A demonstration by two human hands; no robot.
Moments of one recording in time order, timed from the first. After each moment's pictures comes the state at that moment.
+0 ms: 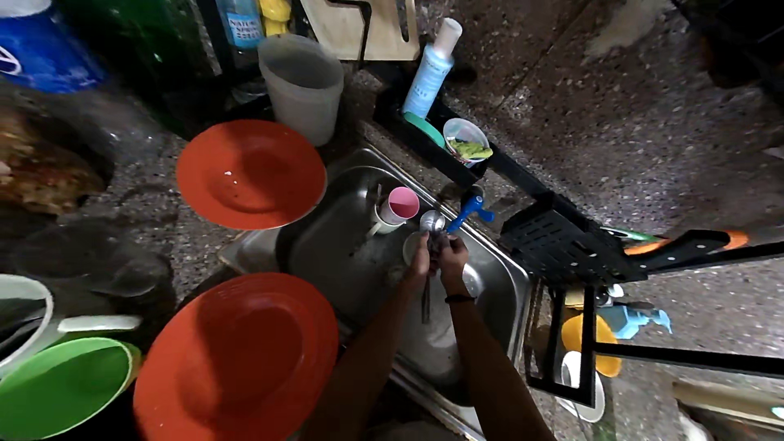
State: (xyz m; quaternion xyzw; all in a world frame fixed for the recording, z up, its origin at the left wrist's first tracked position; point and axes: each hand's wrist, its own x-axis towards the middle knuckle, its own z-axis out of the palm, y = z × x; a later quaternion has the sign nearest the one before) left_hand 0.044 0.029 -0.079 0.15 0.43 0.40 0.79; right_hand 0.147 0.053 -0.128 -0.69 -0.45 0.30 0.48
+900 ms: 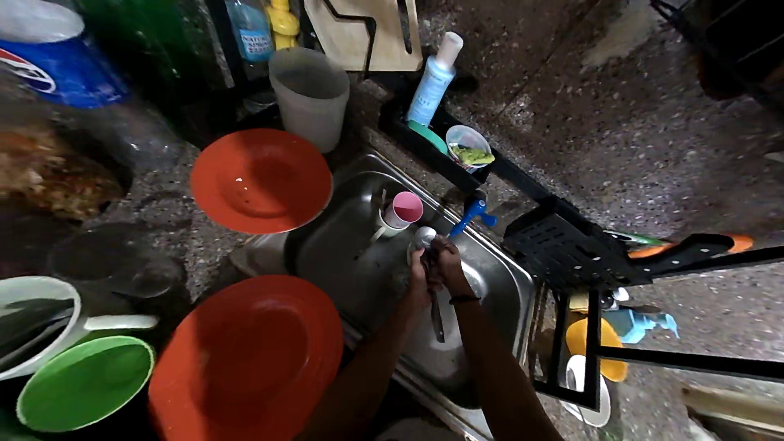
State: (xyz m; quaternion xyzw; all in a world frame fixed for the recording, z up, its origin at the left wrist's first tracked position) left_hand 0.037 0.001 -0.088 0.01 0.32 0.46 0.83; right_hand 0.140 0.056 -0.129 -0.62 -0.44 0.46 0.46
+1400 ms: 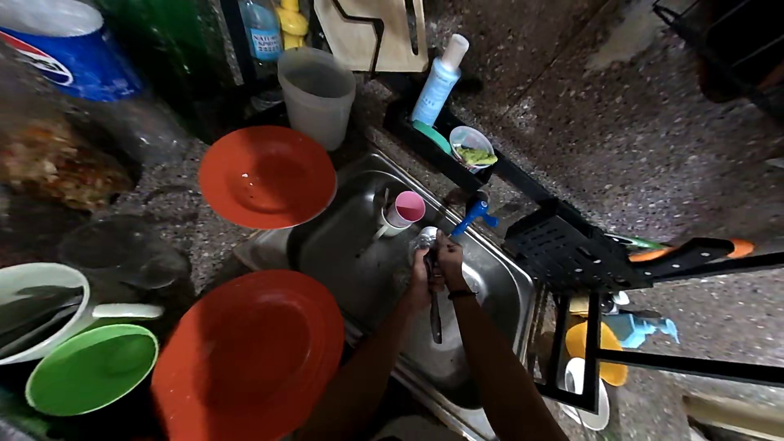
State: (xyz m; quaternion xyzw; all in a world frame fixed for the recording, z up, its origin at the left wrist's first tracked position) left_hand 0.037 0.000 -0.099 0.01 0.23 0.46 0.86; right_hand 0.145 0.064 -0.134 -0.69 -0.52 0.30 0.39
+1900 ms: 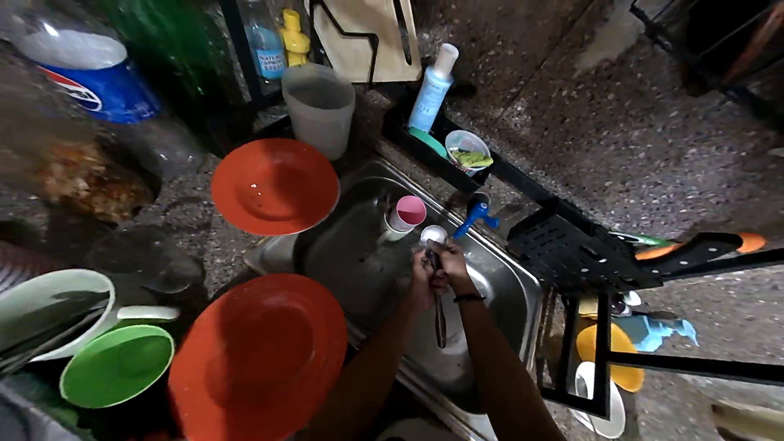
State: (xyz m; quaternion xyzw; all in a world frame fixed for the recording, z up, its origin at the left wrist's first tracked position) left_hand 0.039 0.003 -0.109 0.03 0.25 0.47 0.84; right_hand 0.136 0.057 -0.110 -0.65 -0.44 0.47 0.40
